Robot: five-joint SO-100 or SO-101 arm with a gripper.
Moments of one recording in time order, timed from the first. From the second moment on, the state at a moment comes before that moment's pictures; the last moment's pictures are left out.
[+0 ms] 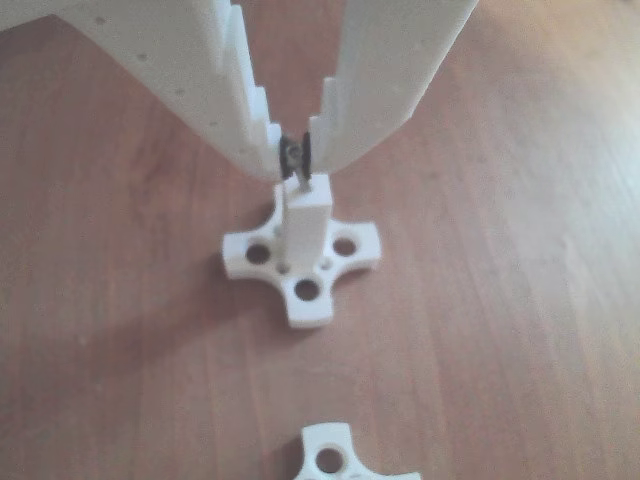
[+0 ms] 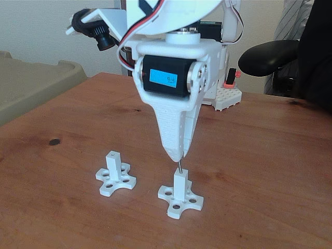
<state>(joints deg) -8.3 92.7 100.2 68.8 7.1</state>
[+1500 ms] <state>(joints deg) -9.3 92.7 100.2 67.9 7.1</state>
